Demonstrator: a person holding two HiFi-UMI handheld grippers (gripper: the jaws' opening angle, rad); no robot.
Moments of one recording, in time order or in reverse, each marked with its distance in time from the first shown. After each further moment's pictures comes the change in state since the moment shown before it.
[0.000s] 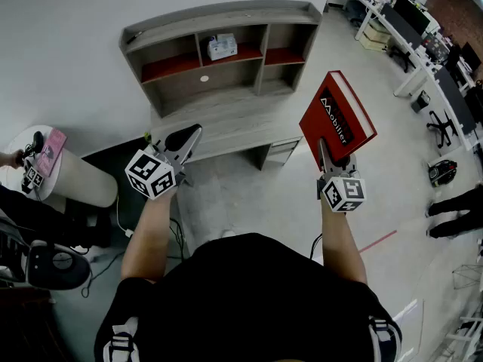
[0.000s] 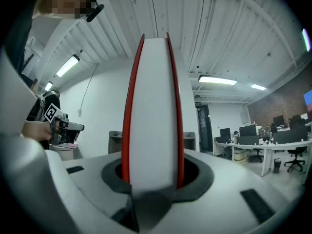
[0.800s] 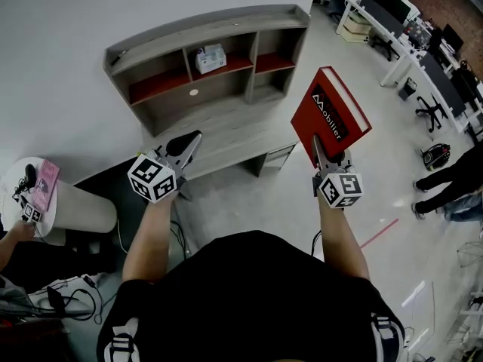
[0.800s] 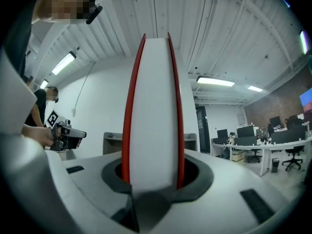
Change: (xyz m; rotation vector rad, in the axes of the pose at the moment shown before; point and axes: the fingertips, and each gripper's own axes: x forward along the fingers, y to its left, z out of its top) left arm 0.030 0.053 -0.017 -0.006 0.034 -0.107; right arm 0.046 0.015 0.002 0.012 -0.020 -0.043
